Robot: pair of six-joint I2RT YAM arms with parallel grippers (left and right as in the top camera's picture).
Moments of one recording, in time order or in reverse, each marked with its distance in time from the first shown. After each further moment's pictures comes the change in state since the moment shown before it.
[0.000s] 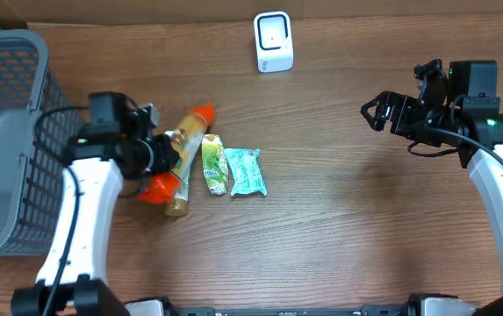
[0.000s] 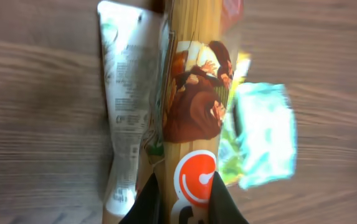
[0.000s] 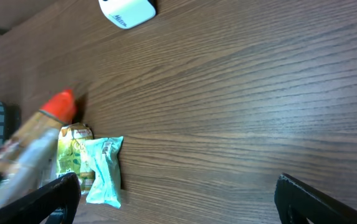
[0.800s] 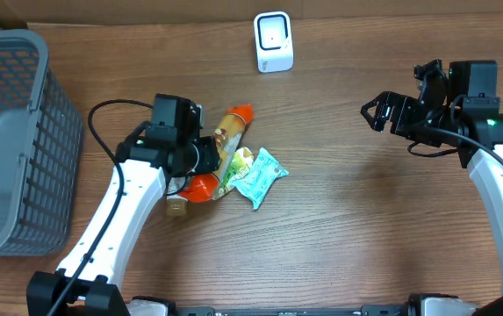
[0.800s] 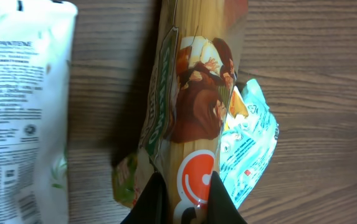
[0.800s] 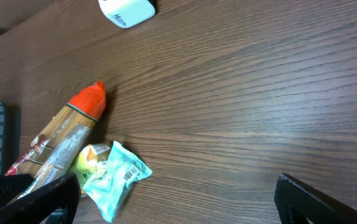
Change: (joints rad) left arm -0.300 0.013 -0.050 0.130 -0.080 -0.189; right arm 0.000 0.000 0.000 -0.003 0.000 0.001
